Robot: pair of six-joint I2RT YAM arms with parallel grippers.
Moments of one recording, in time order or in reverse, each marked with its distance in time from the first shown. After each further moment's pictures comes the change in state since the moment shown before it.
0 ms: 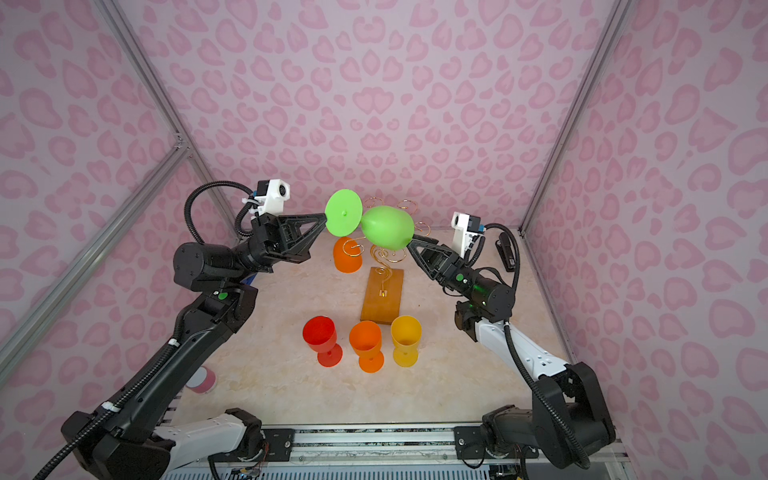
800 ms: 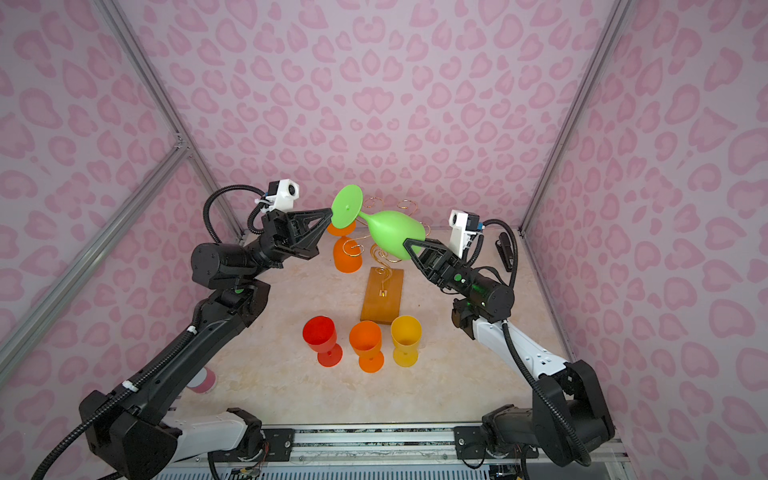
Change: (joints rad) left arm -0.008 0.063 -0.024 0.131 -0.053 -0.100; right arm 0.030 -0.006 0.025 0.050 -0.010 -0.020
